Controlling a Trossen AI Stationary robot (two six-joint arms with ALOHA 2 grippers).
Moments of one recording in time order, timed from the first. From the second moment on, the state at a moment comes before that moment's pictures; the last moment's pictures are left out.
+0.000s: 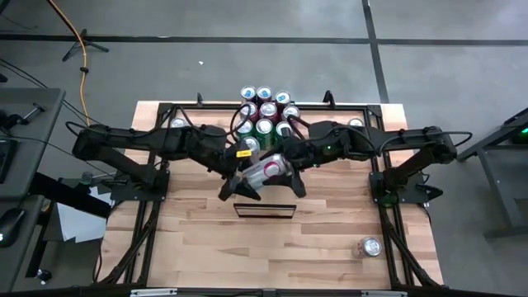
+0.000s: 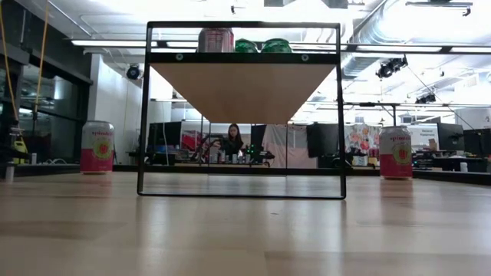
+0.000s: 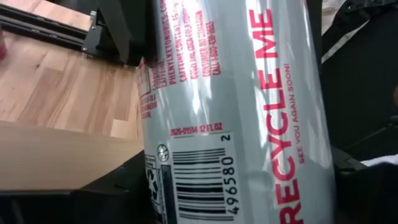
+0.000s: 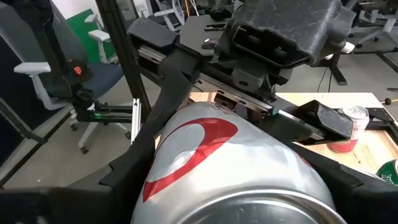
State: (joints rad) left arm -0.07 1.36 1.34 -0.40 0.24 -0.36; right arm 0.11 1.49 1.57 -0.37 -0.10 0.08
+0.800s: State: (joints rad) left arm -0.08 1.21 1.33 -0.59 -0.01 -0.29; right arm 0.08 1.34 1.57 -0.57 -0.05 0.17
